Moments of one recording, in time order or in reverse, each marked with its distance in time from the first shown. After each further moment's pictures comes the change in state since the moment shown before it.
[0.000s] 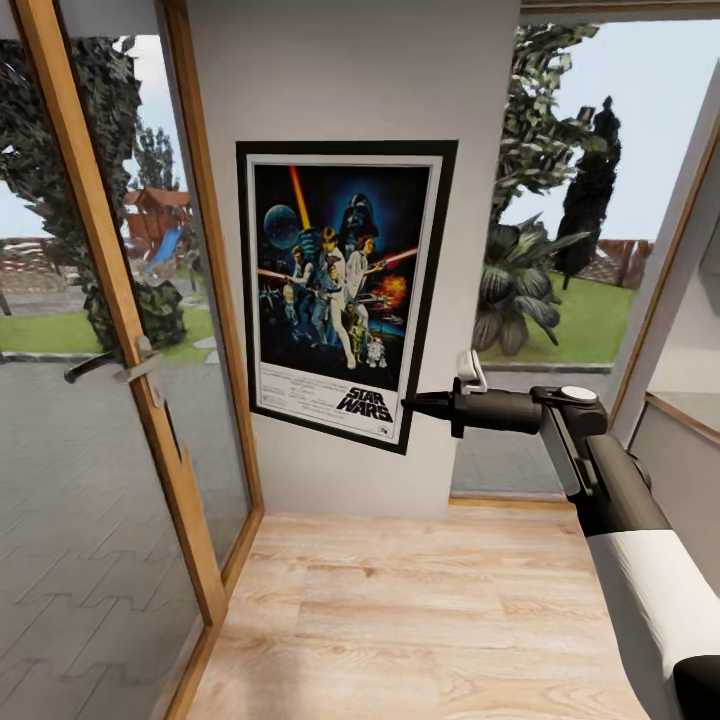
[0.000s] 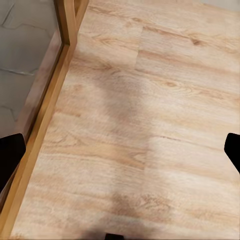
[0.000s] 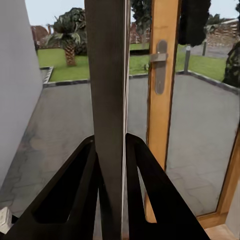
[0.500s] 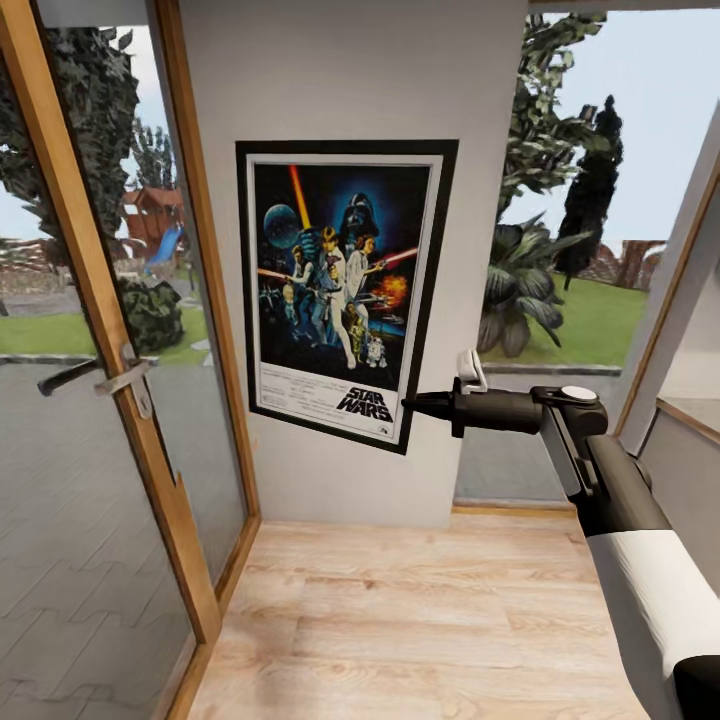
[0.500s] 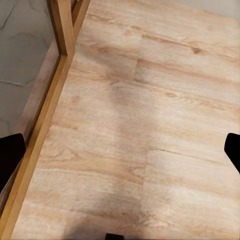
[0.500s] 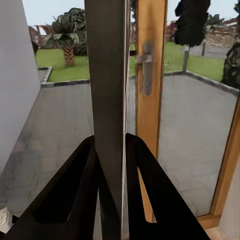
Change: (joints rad) left arm 0.000 0.000 0.002 0.000 0.000 -0.001 0.000; right arm 0.000 0.000 0.000 -0.001 -0.001 0.001 0.001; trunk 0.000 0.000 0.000
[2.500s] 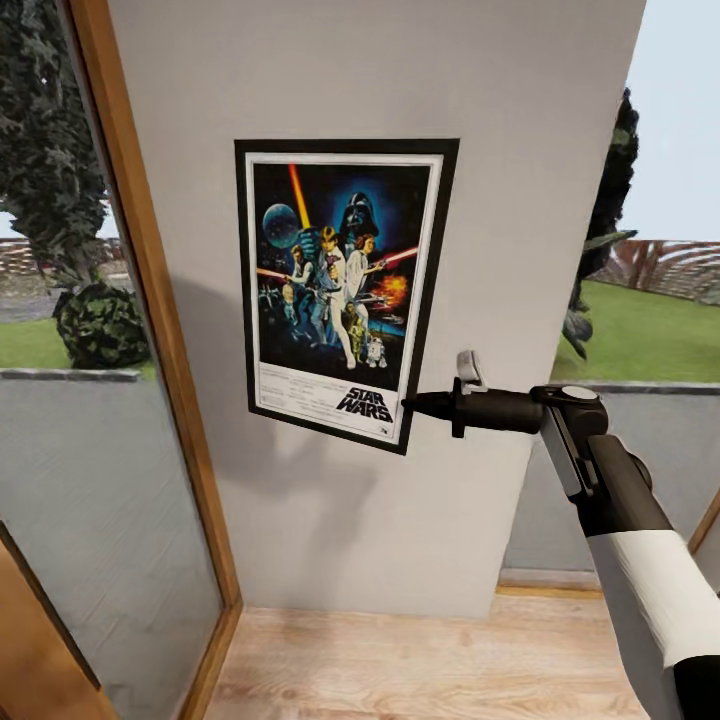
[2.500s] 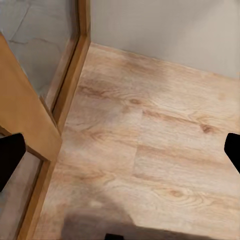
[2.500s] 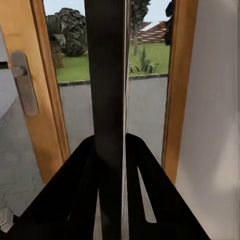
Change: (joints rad) left arm 0.000 0.000 0.001 0.000 0.001 0.001 0.000; right arm 0.000 -0.001 0.001 -0.001 -0.002 0.000 0.003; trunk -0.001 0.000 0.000
